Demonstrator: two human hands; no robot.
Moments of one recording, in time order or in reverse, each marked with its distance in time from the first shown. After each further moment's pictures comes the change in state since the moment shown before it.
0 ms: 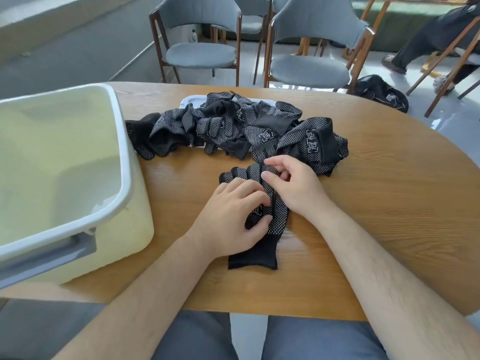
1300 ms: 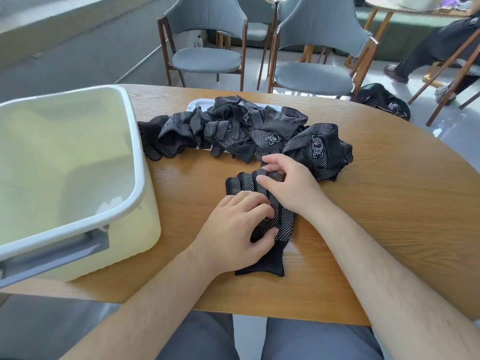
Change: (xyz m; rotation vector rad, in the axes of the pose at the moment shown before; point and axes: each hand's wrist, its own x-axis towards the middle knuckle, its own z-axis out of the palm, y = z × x) left_hand -0.018 0.010 -0.001 0.005 0.027 -0.013; right_hand 0.008 -0.017 0.006 -0.043 -0.068 0.021
